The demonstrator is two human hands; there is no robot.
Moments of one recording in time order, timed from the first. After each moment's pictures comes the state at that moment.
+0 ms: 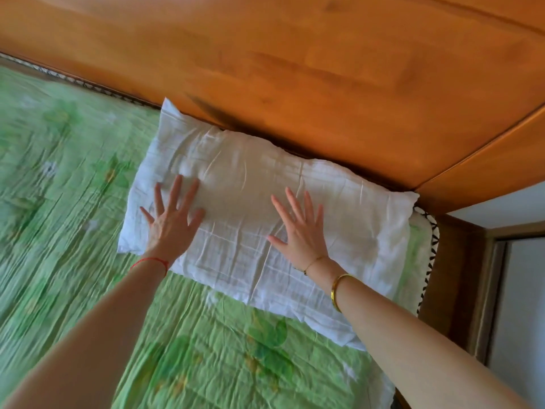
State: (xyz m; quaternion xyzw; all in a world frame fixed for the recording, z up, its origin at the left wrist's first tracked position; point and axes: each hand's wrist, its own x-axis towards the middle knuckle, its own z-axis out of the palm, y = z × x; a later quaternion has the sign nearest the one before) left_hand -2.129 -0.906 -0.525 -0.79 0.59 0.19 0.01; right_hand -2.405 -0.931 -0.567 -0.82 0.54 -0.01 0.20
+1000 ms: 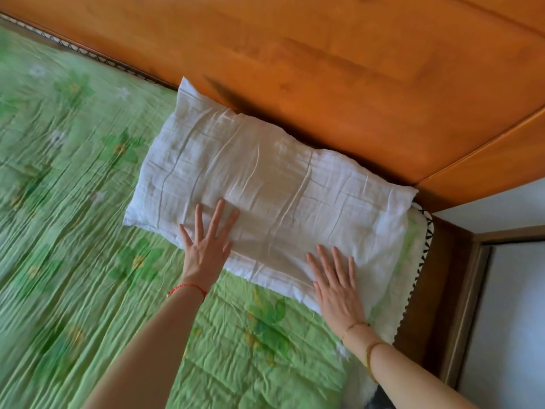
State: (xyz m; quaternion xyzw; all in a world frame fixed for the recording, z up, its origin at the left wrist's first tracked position) left_hand -2.186 -0.816 -0.561 -0.74 0.65 0.15 0.11; right_hand -2.491 -0.793 -0.588 -0.84 0.53 0.13 0.09
